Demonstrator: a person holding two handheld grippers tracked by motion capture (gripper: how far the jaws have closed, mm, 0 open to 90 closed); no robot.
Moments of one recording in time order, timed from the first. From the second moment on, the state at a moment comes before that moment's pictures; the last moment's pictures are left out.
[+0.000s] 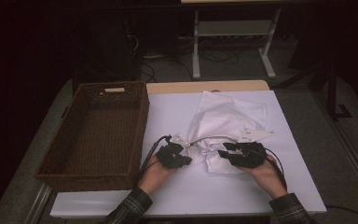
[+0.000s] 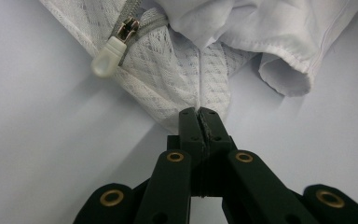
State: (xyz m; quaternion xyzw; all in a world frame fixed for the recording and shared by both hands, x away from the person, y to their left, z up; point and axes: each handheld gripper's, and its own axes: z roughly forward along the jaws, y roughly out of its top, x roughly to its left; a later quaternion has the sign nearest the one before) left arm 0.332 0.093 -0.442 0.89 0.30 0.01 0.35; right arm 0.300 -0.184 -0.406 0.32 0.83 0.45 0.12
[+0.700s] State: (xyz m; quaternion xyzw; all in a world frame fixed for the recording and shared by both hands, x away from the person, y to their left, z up) left arm 0.332 0.093 -0.443 0.89 0.30 0.01 0.35; right arm 0.286 -0.155 -0.438 0.28 0.87 0.39 0.10
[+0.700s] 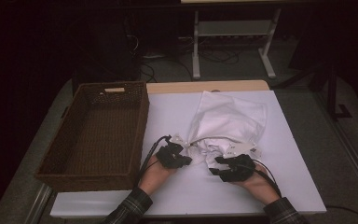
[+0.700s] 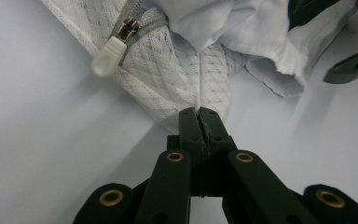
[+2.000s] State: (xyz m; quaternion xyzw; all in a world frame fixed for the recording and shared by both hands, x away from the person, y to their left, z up) left arm 0.331 0.092 -0.443 0.89 0.30 0.02 0.35; right arm 0.311 -0.131 -0.436 0.35 0.83 0.40 0.14
